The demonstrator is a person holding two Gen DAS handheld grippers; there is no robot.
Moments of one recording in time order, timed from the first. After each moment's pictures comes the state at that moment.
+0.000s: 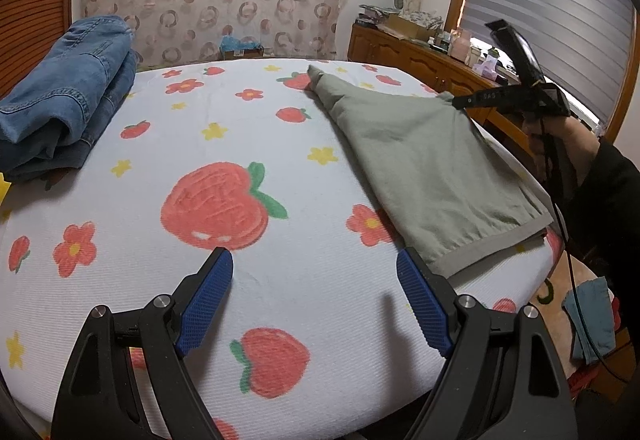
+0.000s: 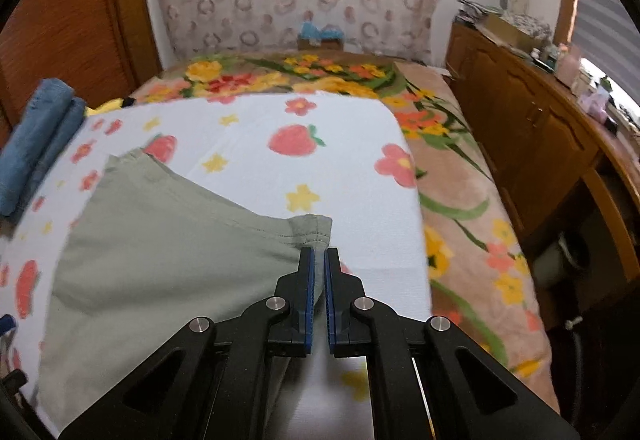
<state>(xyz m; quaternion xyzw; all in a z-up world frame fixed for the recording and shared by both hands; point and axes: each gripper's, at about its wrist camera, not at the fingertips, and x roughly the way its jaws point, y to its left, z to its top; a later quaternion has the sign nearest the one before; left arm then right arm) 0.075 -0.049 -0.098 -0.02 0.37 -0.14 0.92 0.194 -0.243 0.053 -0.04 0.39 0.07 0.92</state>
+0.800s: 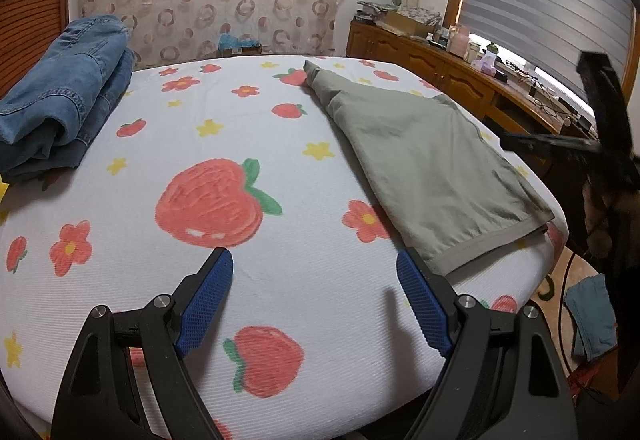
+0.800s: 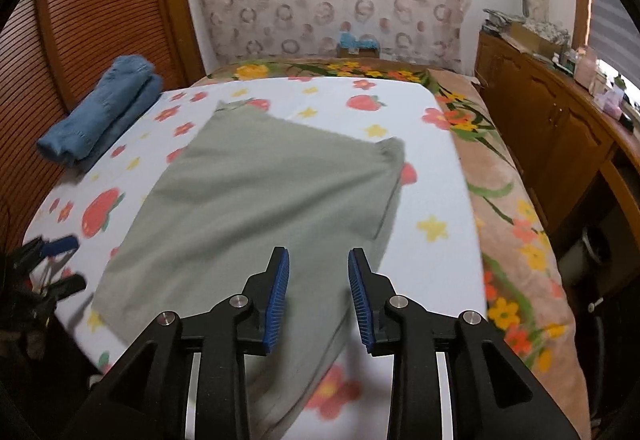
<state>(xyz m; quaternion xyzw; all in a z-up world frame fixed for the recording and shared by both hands) 0.075 -0.053 -0.100 -0.01 0.37 -0.15 0.92 0.071 -0.240 0.052 -0.02 0.36 0.14 0.92</state>
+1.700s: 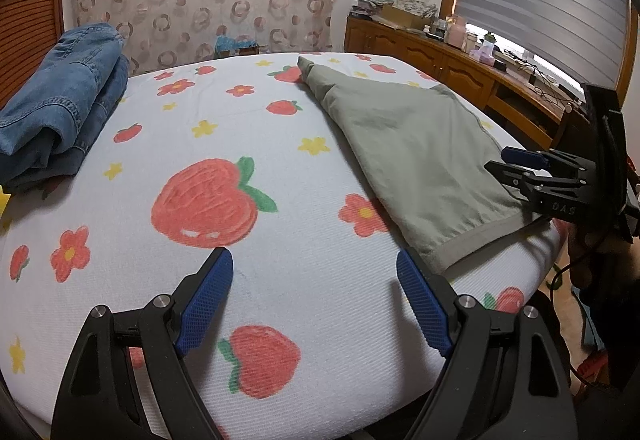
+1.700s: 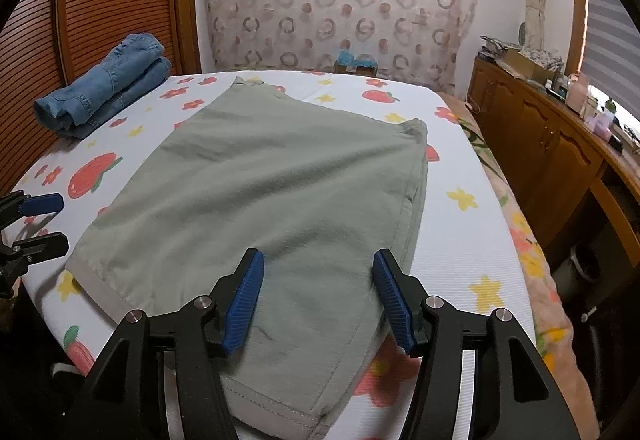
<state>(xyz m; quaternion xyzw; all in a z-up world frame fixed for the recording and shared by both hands) 0.075 -0.058 -0.102 0.01 0.38 -0.15 0.92 0.055 -0.208 0.008 -0.06 0.32 0.12 0.94</state>
